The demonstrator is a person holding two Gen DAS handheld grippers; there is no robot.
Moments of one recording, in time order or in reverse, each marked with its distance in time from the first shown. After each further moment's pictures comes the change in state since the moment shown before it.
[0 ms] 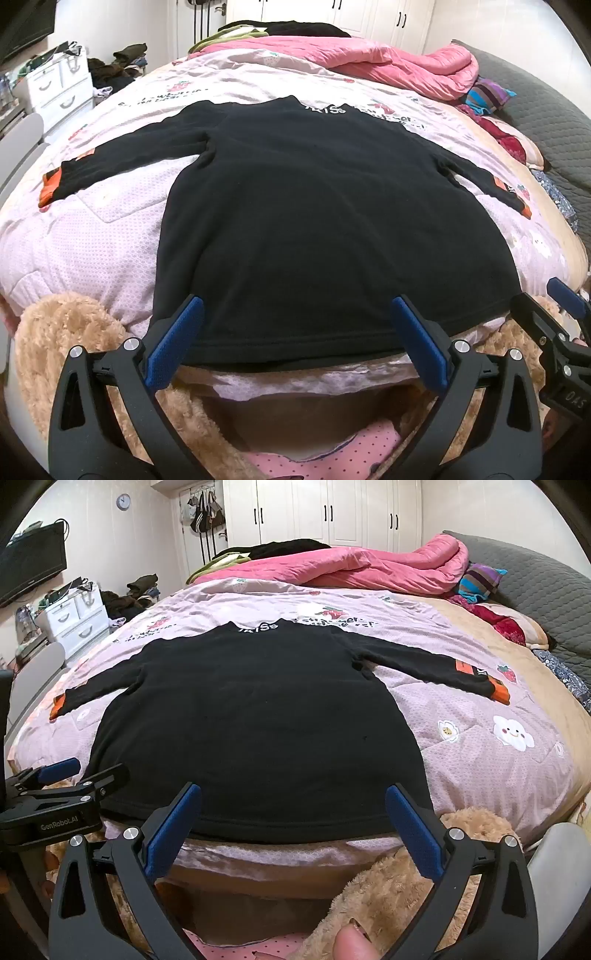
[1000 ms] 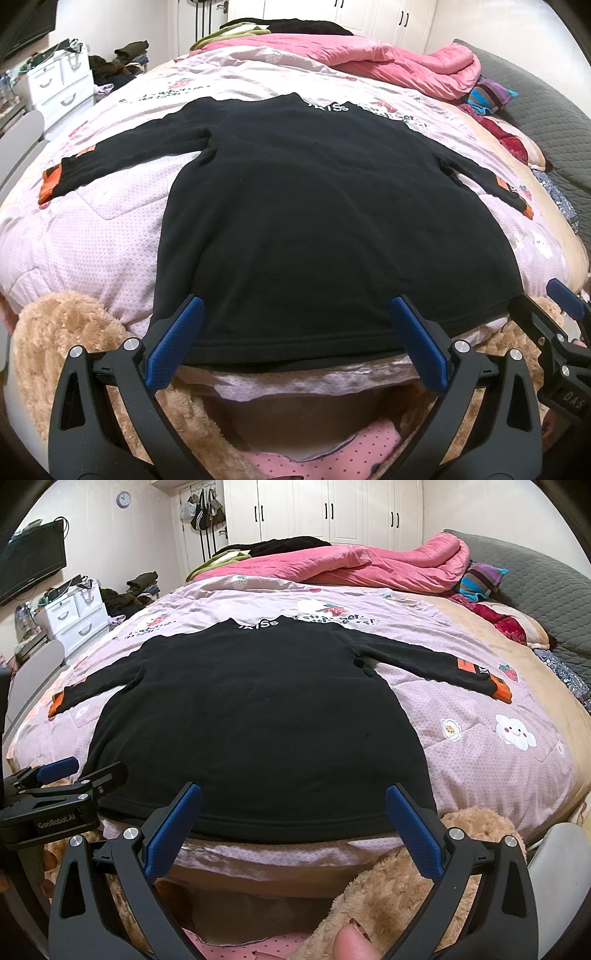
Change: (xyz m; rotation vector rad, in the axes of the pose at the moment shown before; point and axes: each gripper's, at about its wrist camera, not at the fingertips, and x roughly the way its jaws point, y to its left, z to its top) left arm 0.003 0.002 -0.001 -0.007 0.005 -0.002; right arm 0.004 0.001 0.000 0.000 0.010 0.001
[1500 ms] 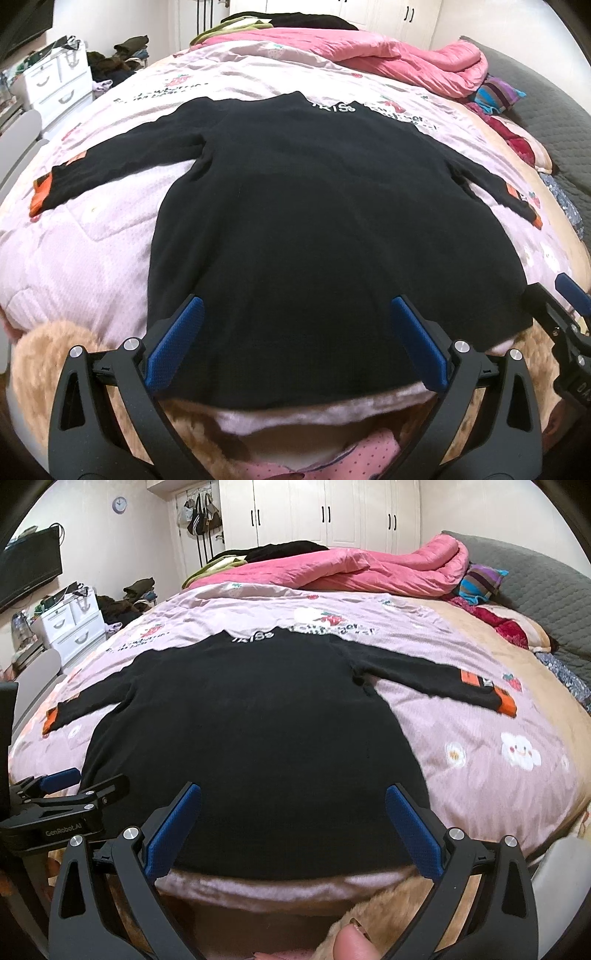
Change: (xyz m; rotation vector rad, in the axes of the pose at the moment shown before) left arm 0.024 0.001 0.031 -0.011 0.028 0.009; right arm 0.020 -0.009 0.036 0.011 -0.020 -0.005
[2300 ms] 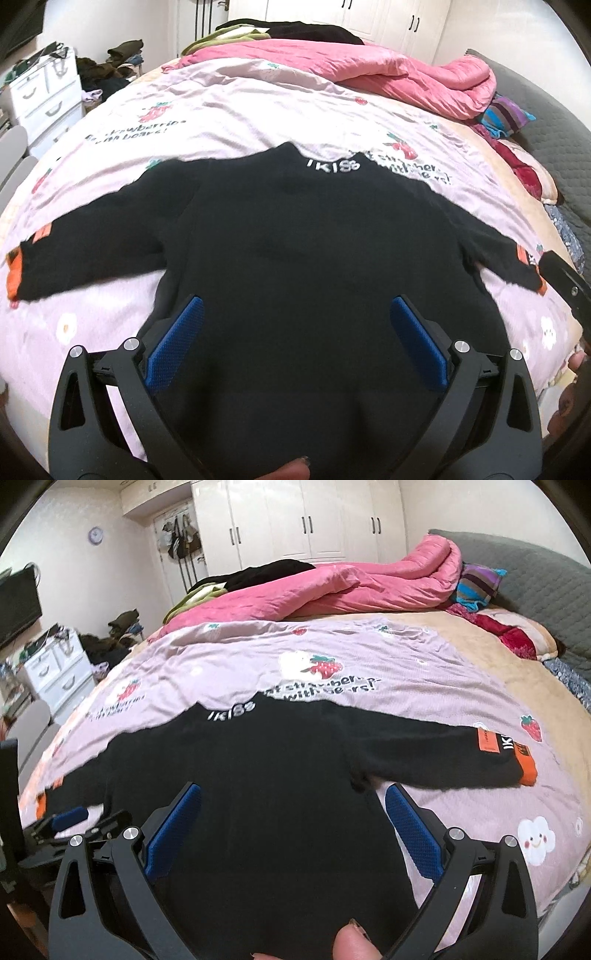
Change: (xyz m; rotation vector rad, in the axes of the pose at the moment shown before) left arm 0.042 -0.012 0.129 -0.019 -0.017 -0.022; right arm 0.065 -0.031 0.137 0.112 -0.043 0.022
